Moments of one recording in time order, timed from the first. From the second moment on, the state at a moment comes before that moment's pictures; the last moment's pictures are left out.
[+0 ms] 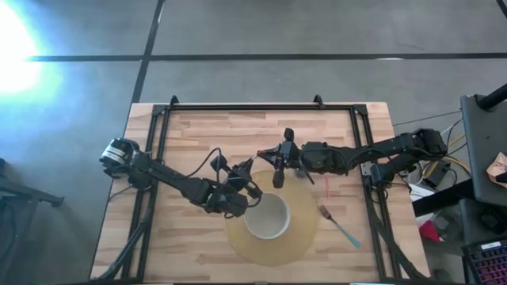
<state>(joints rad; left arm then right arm) -0.36 1.68 1.16 -0.07 -1.28 -0.30 0.06 1.44 0.90 0.40 0.33 0.08</state>
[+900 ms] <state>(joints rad) -0.36 1.59 1.16 -0.12 -1.22 -0.26 0.03 1.21 0.90 0.07 0.34 -0.05</state>
